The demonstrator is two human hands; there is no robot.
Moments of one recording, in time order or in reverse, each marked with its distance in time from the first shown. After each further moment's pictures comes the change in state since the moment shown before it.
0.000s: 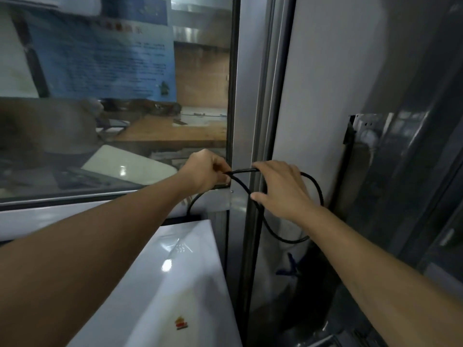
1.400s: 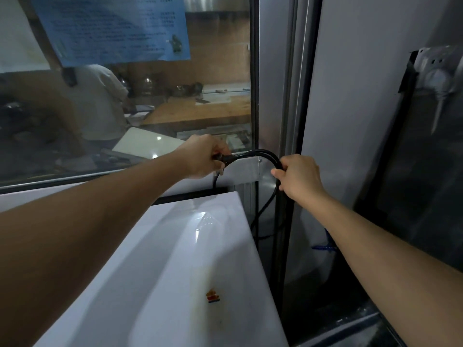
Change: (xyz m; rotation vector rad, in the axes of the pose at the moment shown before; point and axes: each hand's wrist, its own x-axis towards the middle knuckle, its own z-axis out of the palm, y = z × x) left_hand -0.020 -0.043 -0.013 0.437 -0.126 0.034; right_hand 0.012 -0.012 0.079 0.491 0.045 0.328
